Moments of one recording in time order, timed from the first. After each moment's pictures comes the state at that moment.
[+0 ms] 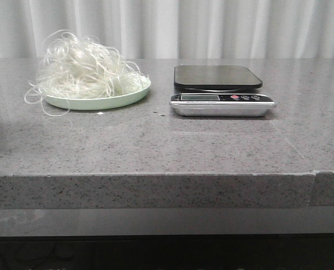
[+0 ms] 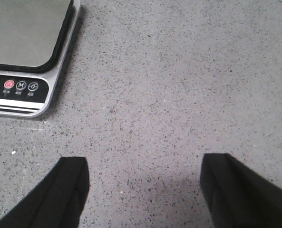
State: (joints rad) left arm -0.29 1.10 -0.93 -0.04 0.47 0.06; right arm 0.00 0.87 -0.80 0.07 0.65 -0.02
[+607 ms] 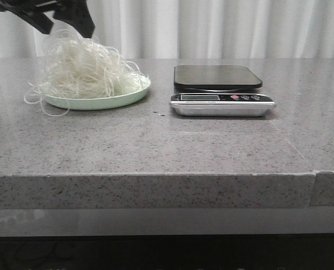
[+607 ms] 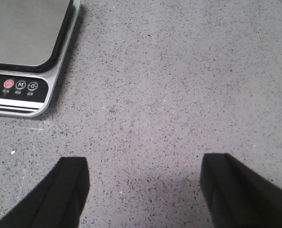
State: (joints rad) left arm -0.38 1.59 -1.25 -0.05 0.38 0.06; right arm 0.00 0.87 -0.80 0.07 0.65 -0.02
